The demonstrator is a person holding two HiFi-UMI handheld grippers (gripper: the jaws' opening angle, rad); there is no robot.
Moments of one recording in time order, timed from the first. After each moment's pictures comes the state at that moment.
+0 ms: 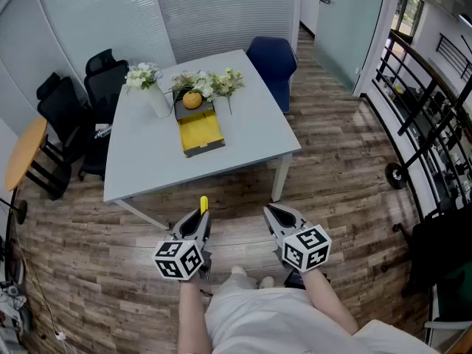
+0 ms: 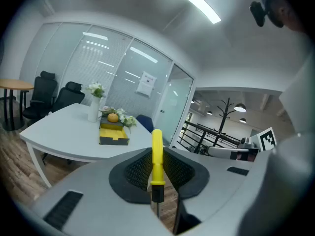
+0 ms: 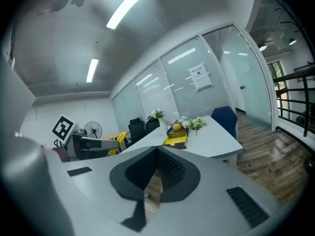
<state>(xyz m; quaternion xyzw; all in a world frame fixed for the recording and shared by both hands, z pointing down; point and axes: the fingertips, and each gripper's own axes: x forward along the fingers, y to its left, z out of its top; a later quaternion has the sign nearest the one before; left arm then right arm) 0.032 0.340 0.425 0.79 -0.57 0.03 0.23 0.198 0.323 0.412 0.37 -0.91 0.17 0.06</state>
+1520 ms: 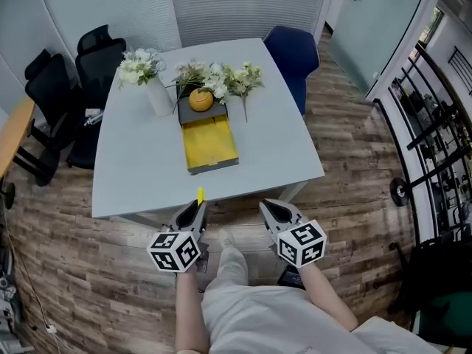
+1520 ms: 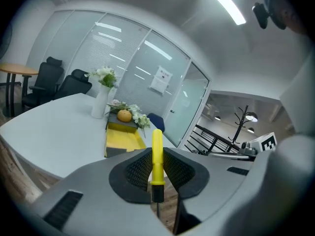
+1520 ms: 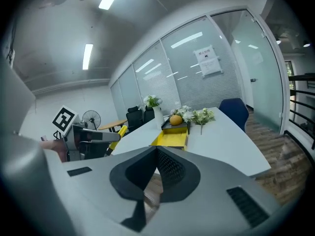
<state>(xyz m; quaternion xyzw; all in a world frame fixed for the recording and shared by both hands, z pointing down) -0.059 0.157 0.471 0.76 -0.58 0.02 0.28 0.100 0.139 0.460 0.35 -0.91 0.18 0.13</state>
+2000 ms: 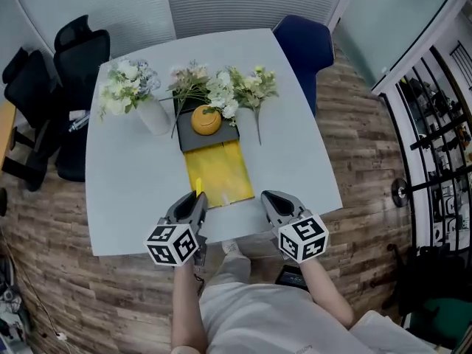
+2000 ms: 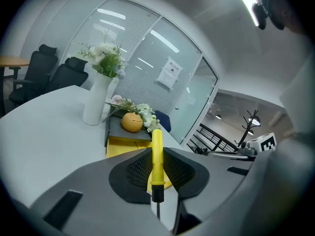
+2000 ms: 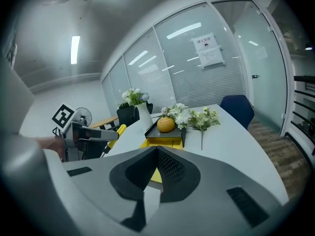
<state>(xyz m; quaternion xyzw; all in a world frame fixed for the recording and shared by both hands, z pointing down) -0.145 -0.038 0.492 0.77 -0.56 0.03 0.32 0.018 -0.053 0.477 0.37 -0.90 0.19 0.17</state>
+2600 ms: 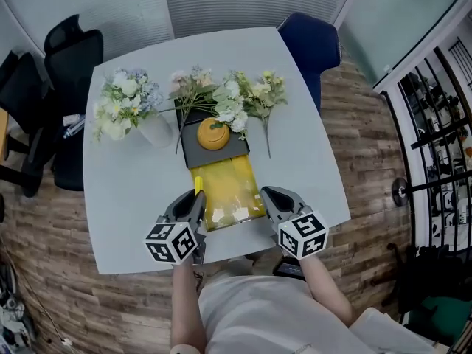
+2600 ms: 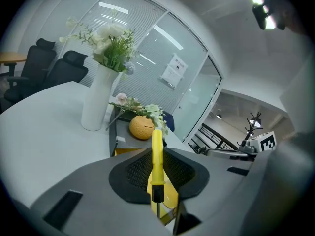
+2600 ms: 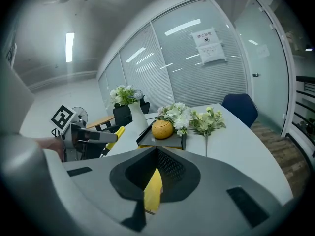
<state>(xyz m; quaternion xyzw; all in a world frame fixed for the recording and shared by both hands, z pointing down) -0.191 -0.110 0.511 0.76 -0.55 0.04 0.34 -0.027 -0.127 0.489 0.38 -0.89 0.20 0.18</state>
